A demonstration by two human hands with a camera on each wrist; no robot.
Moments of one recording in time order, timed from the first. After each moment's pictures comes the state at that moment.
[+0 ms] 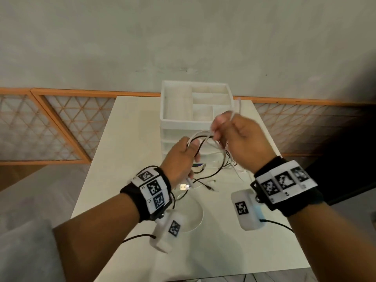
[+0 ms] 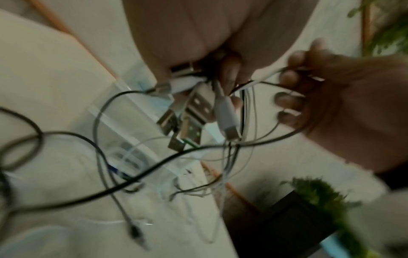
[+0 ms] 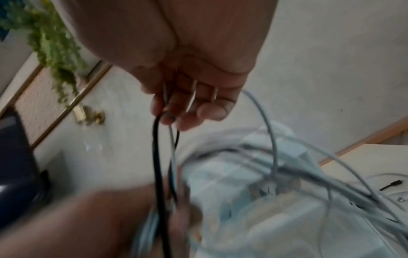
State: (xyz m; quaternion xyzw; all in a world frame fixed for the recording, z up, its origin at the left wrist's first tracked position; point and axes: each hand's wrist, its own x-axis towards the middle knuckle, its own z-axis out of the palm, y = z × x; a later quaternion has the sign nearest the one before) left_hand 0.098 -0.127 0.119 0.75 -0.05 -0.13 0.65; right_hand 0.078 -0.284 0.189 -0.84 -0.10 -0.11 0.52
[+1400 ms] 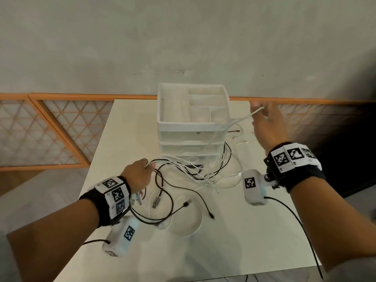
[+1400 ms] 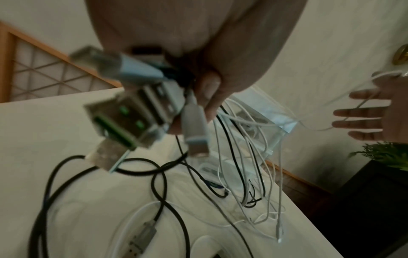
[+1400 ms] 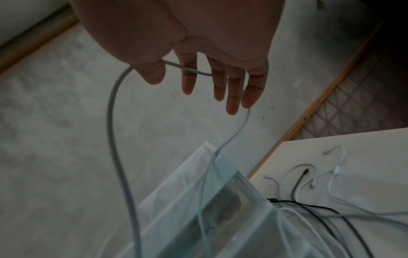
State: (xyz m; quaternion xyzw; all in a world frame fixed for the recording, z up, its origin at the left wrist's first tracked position) left_hand 0.114 -0.038 0.084 0.92 0.03 -0.21 0.33; right_hand 0.128 -0.359 0.164 -0.85 0.15 -0.19 0.47
